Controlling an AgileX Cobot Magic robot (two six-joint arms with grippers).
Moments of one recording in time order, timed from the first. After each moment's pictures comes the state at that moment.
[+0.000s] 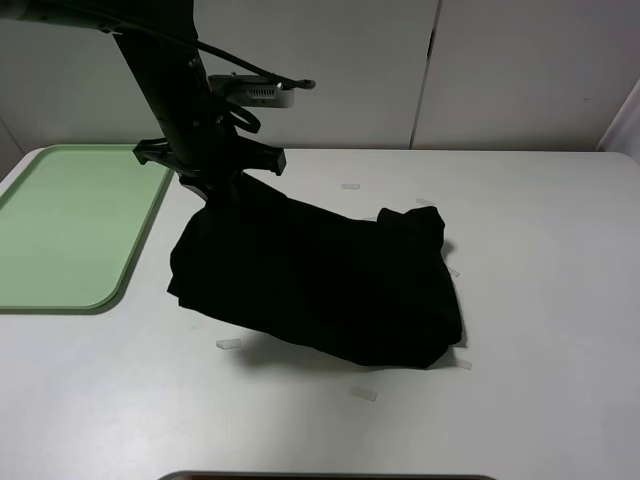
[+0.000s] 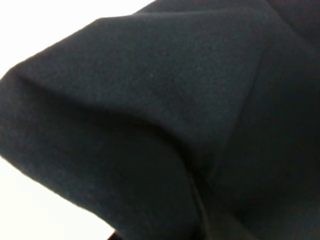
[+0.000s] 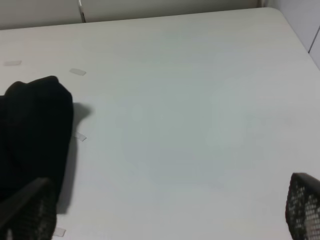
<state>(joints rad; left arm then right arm) -0.50 1.89 -1.44 -0.04 0.91 -0.21 -0.13 -0.01 -0.49 0.04 1.03 -0.02</state>
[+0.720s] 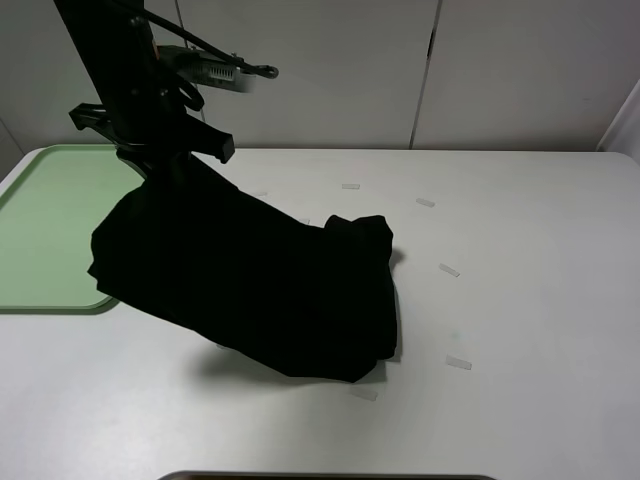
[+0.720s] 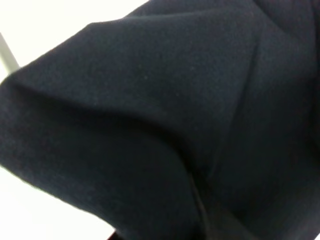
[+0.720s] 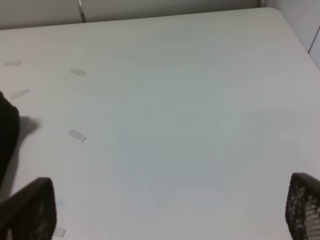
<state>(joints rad) -0.46 1.79 -1.44 0.08 1.08 -0.17 -0.13 -0.01 -0.49 0.04 1.03 -0.02</state>
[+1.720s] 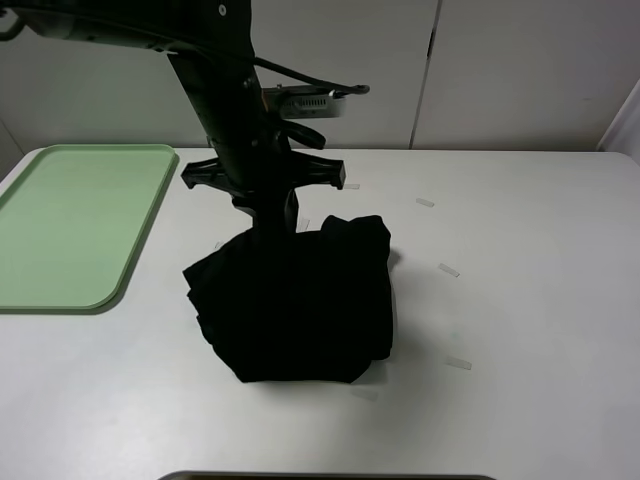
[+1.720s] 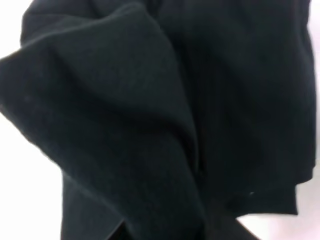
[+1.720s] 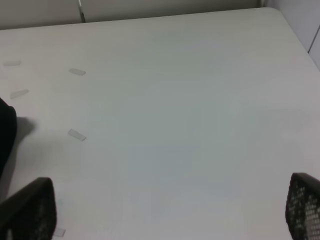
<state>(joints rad) -0.66 1.91 -1.44 -0.09 0.83 -0.41 -0.13 -0.01 -0.49 0.04 1.03 -0.02</state>
